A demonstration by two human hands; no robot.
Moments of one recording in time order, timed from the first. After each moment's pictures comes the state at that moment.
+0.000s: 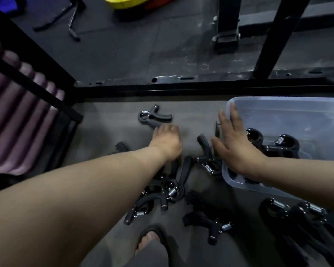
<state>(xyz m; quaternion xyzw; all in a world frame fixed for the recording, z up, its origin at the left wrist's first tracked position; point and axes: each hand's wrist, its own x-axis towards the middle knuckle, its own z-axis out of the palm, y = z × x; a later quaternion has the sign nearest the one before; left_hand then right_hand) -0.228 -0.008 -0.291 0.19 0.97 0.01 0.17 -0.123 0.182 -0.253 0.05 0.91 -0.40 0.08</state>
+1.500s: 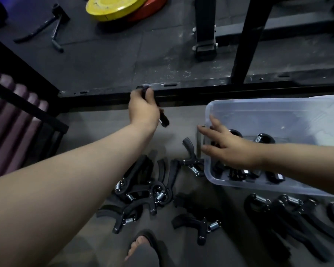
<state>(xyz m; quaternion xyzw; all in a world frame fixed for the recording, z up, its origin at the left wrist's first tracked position) -0.262 0.028 -0.218 -0.06 0.85 0.52 -0.04 -0.114 0.218 -0.229 0.01 0.89 -0.40 0.22</state>
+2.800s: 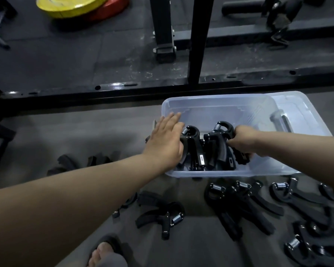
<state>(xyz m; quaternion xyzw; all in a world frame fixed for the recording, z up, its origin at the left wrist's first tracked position) -0.141 0.109 -0.258 0.39 0.90 0.17 0.04 -0.064 0.334 -0.250 0.35 0.86 -0.29 0.23</state>
